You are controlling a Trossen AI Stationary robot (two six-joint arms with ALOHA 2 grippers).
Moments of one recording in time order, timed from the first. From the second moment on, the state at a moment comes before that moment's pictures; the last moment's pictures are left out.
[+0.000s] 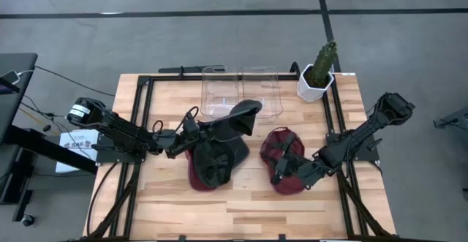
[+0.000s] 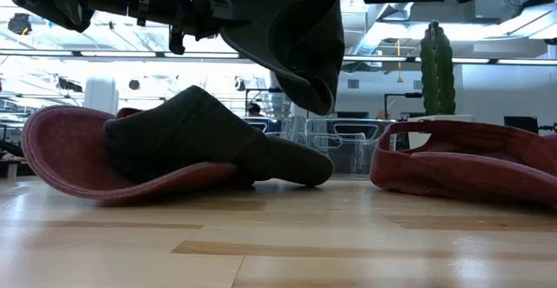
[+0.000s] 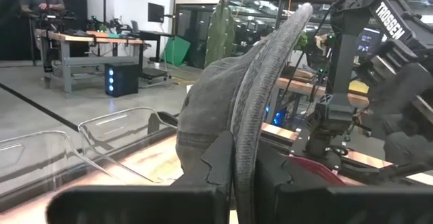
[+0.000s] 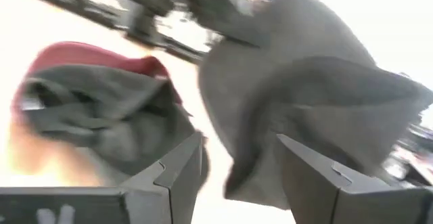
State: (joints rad) left arm -0.28 1.43 0.49 1.08 -0.78 -0.03; right arm 0.62 1.38 0.74 0.23 1.02 -0.29
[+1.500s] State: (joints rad) left arm -0.42 1.34 0.49 1.08 -0.77 0.05; right arm 0.56 1.32 0.74 0.21 1.03 -0.11
